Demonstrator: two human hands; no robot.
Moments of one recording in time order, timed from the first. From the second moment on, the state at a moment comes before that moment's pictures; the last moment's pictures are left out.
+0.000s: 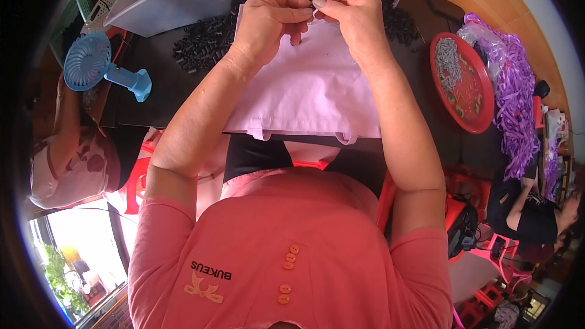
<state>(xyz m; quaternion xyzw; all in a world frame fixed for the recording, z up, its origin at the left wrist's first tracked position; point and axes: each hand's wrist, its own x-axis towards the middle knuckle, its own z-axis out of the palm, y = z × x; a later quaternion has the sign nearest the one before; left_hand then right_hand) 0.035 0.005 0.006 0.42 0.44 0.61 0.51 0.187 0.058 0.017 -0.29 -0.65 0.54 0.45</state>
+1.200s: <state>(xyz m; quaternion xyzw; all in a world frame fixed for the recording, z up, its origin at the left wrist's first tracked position) 0.034 0.008 -0.002 0.36 0.40 0.61 0.58 0.170 0.061 -0.016 -0.27 -0.81 -0.03 0.52</state>
